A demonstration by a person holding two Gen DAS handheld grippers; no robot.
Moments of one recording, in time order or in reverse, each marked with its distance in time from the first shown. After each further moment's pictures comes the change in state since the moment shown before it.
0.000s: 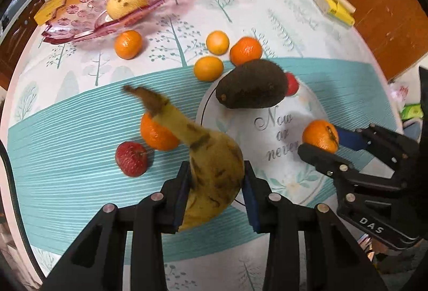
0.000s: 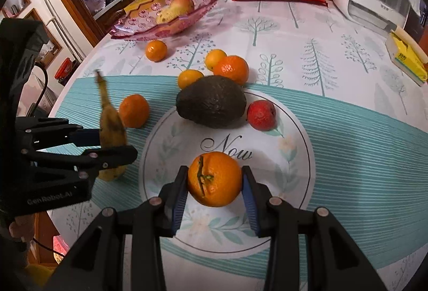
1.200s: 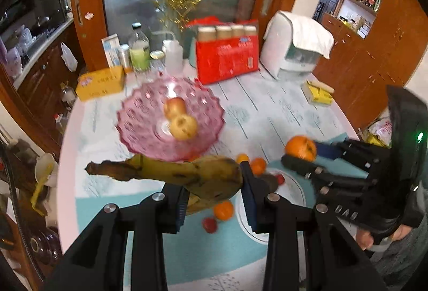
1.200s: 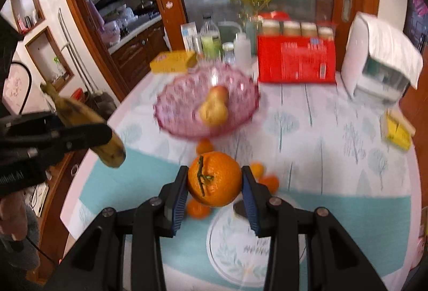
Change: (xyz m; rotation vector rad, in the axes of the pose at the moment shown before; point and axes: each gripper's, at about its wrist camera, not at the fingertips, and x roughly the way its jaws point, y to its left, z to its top) left arm -0.218 0.080 0.084 0.038 -0.319 -0.007; right arm -0.110 0.093 0.150 -0.039 -0.192 -0.030
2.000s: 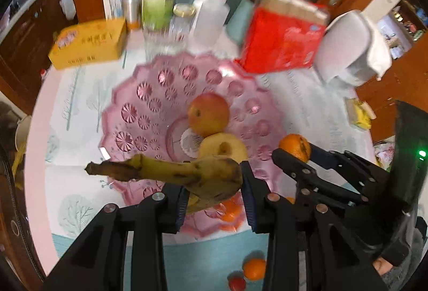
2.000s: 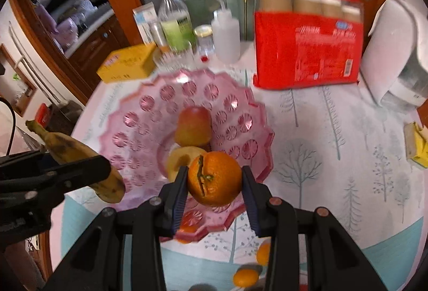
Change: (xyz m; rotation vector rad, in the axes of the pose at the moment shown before) left arm 0.216 0.110 0.076 -0.204 0.219 -0.059; right arm 0.214 -0.023 0.087 0.111 0.190 -0.088
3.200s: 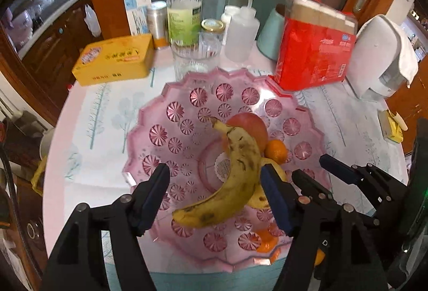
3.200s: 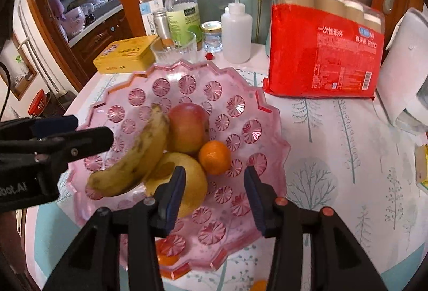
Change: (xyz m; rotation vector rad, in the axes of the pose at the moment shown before) left arm 0.010 0.007 0.006 0.011 -0.124 0.197; right arm 0.025 0.004 -0.007 -0.095 -0.088 -0.003
